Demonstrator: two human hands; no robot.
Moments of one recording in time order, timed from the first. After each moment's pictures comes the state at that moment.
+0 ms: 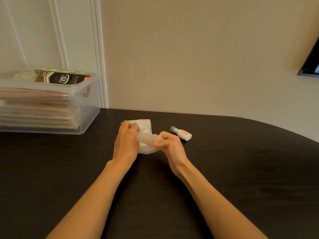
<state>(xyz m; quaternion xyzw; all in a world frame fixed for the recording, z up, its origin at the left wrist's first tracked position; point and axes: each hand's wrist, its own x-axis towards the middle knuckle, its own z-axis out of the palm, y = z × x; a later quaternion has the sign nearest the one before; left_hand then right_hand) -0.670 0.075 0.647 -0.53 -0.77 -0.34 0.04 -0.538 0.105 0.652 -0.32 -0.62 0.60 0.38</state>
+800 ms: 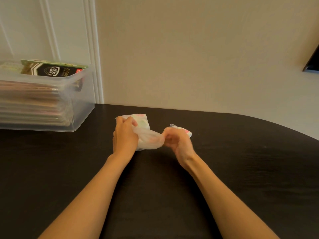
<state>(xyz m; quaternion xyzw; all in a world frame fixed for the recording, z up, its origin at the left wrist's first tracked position) -0.673 0.105 0.643 -0.43 -0.77 -0.47 -0.06 -0.528 0.129 0.659 -0.31 -0.60 0.61 0.41</state>
